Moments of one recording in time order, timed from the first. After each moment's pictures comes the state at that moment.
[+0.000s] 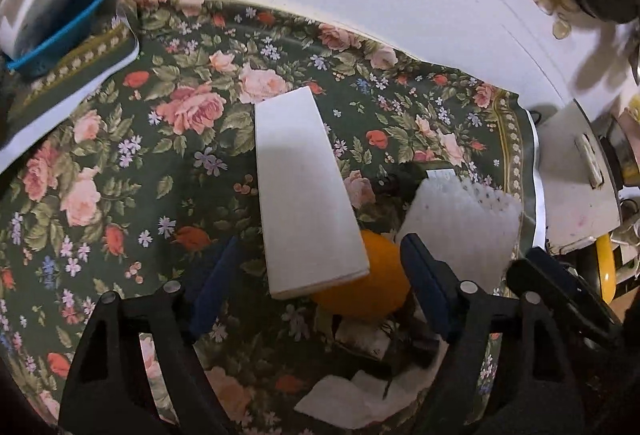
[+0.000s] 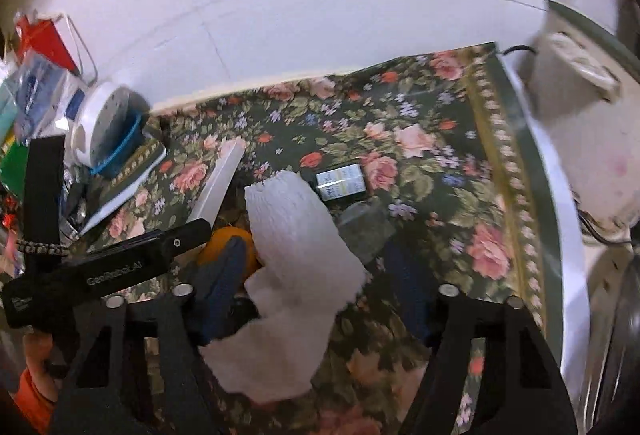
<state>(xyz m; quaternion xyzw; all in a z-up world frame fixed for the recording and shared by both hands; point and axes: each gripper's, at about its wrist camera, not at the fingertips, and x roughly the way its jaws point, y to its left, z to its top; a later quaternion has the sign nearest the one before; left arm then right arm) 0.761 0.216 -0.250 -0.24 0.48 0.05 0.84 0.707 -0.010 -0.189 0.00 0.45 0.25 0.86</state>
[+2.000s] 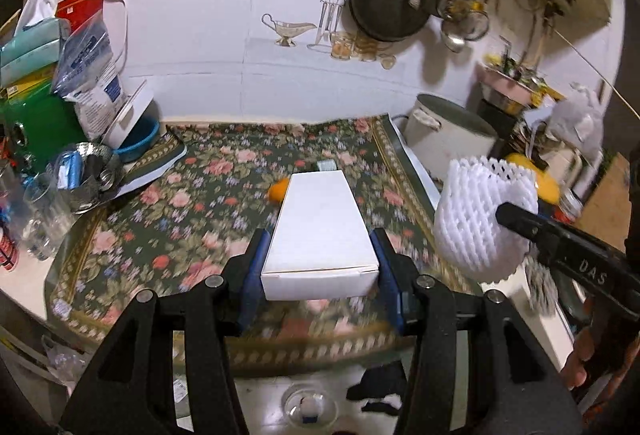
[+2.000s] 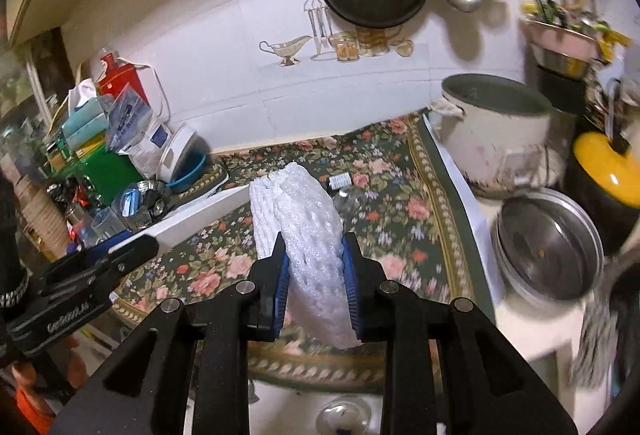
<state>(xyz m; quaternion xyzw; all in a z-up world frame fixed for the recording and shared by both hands) 0.441 0.121 -0.090 -0.09 0.32 0.01 0.94 0.461 -0.109 -0.086 0.06 0.32 0.22 0.92</state>
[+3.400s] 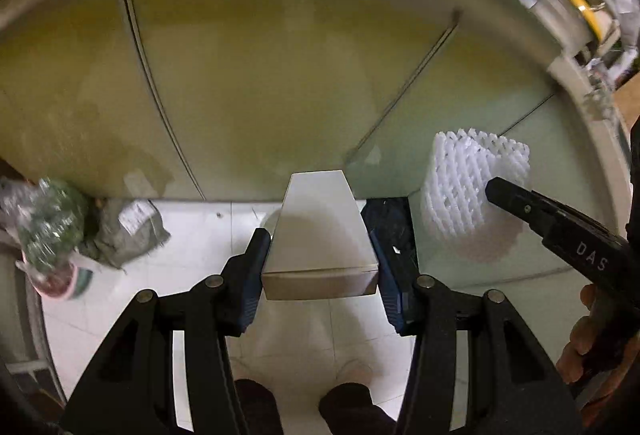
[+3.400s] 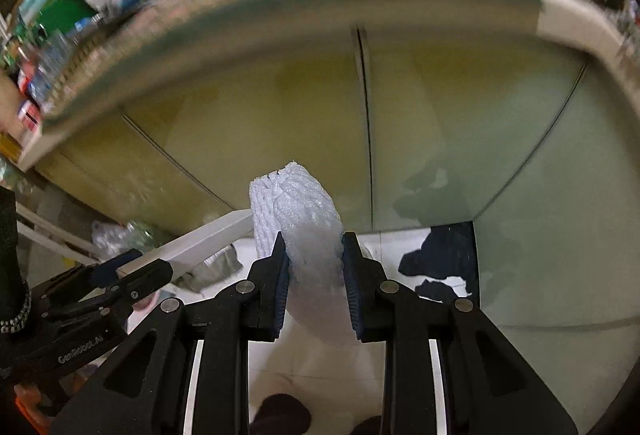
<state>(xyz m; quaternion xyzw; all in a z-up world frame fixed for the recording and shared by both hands) 0.312 0.047 -0.444 -0.15 0.54 0.01 0.83 0.335 -0.140 -0.390 0.04 0.52 0.19 0.83</state>
